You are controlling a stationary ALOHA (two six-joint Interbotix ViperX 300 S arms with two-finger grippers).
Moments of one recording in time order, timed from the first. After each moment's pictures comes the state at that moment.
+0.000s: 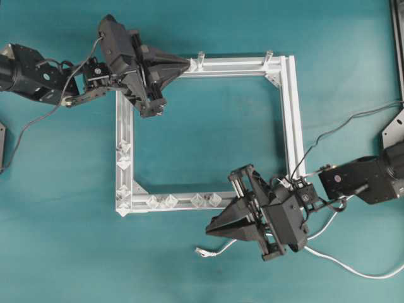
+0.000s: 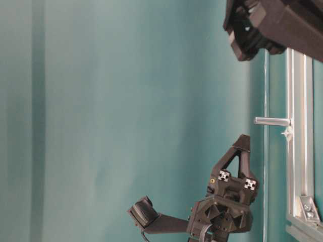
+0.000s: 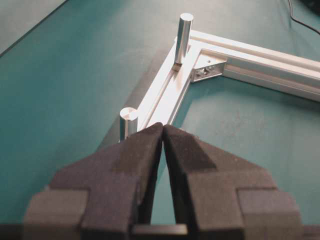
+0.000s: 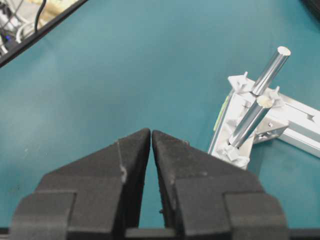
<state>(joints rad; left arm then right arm) 0.28 0.16 0.84 -0.11 -0.78 0.00 0.28 0.16 0.83 -0.11 -0.78 0.00</state>
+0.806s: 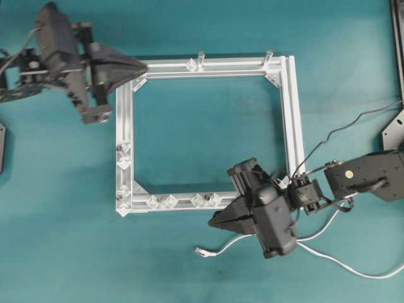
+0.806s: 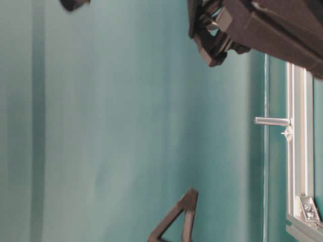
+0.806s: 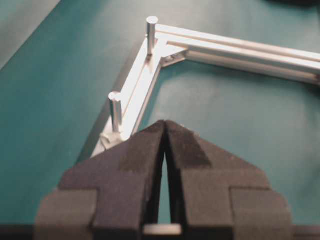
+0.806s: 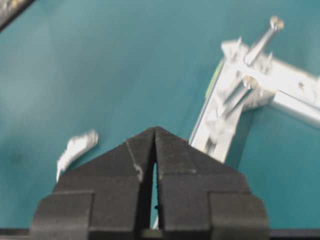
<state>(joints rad) 0.25 -0.37 1.01 -0.07 -0.36 0.04 0.28 0.01 0.74 -0.11 -0.28 0.04</state>
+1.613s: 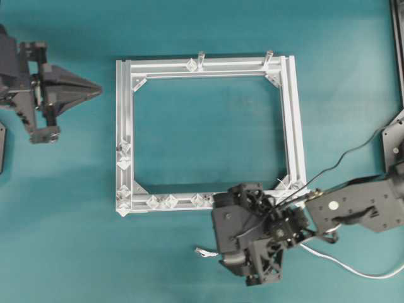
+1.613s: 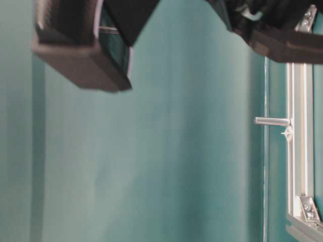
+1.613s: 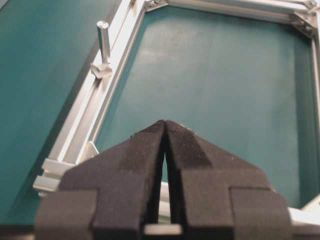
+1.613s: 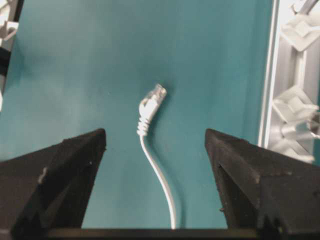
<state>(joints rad) 0.21 -0.68 1.22 -0.07 -0.20 0.04 0.38 0.09 0.51 -0.11 0.20 0.54</state>
